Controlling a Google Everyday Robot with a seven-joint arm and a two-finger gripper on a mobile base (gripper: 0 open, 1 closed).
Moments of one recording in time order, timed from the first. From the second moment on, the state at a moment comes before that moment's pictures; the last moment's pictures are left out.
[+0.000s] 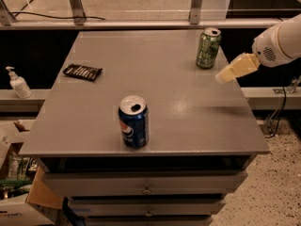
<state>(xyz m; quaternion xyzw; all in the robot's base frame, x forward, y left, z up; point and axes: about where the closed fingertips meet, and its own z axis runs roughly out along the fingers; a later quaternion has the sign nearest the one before) 0.616 -0.250 0.904 -0.37 0.85 0.04 0.38</state>
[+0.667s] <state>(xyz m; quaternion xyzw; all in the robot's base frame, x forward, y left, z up) 0.622 -0.249 0.896 -0.36 0.85 0.05 0.38</state>
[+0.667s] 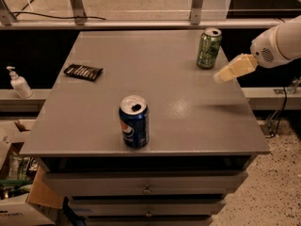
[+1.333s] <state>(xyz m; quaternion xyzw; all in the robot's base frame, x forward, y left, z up) 0.675 -0.238 0.870 -0.31 0.84 0.13 0.43</state>
